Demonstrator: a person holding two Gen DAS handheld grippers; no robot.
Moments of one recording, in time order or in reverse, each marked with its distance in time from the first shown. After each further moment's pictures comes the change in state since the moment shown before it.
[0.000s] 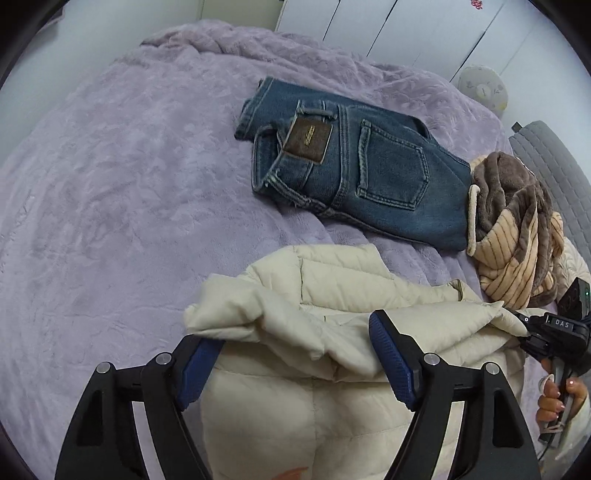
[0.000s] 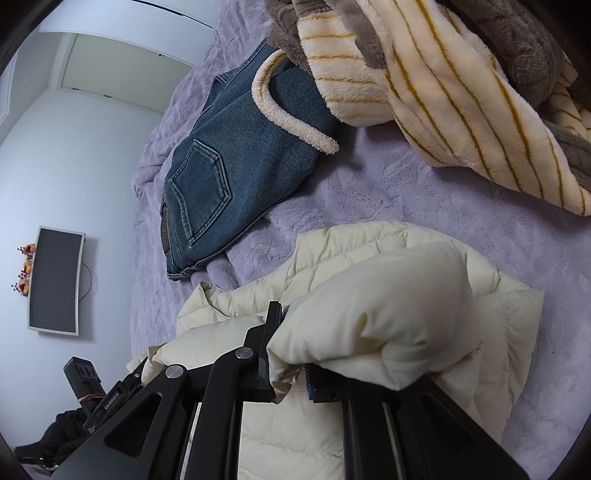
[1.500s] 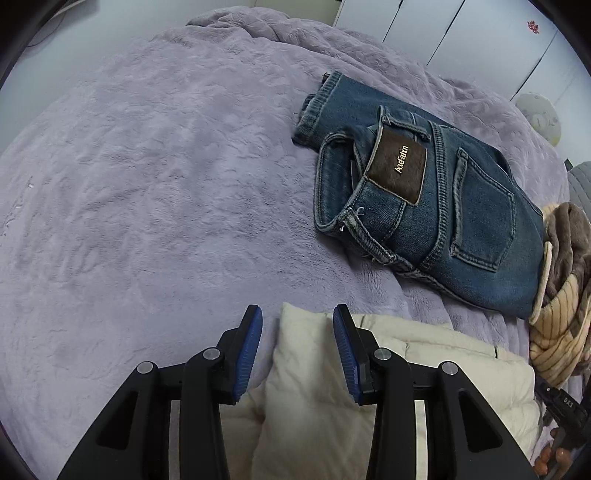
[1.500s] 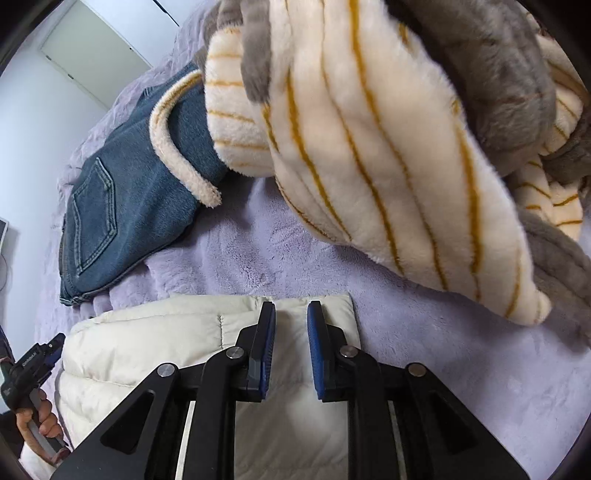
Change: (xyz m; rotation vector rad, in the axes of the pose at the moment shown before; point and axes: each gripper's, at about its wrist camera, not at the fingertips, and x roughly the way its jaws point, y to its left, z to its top) left arm 0.080 0.053 0.046 -0.150 -0.002 0.119; right arm 0.005 -0.049 0.040 -0.130 -0.149 -0.352
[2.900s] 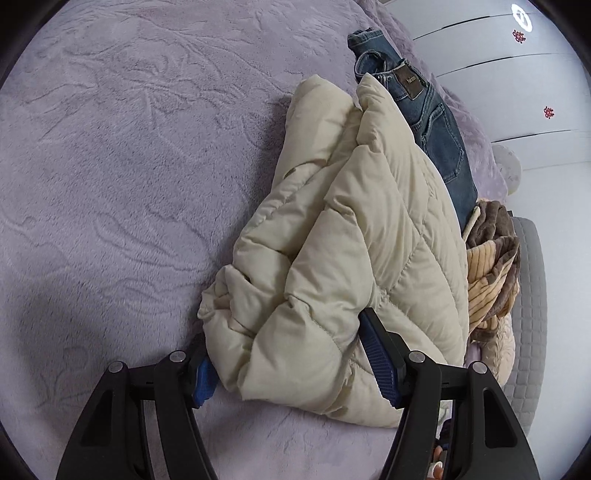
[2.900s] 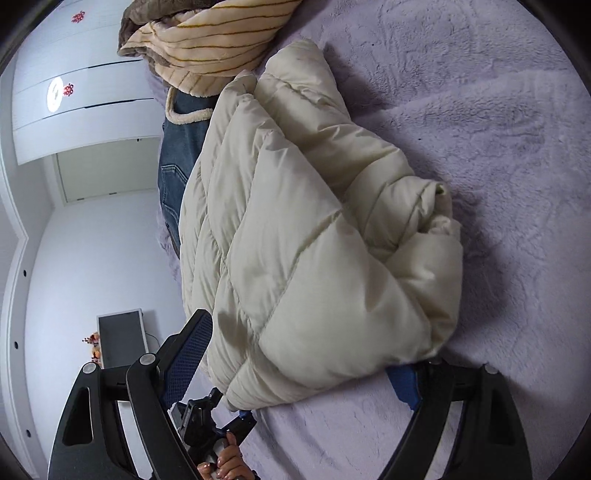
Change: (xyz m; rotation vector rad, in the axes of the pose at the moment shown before) left arm -0.029 0.063 -0.179 -0.355 0.202 -0.404; right arm -0.031 -0.055 -0.209 0.601 0.104 0.571
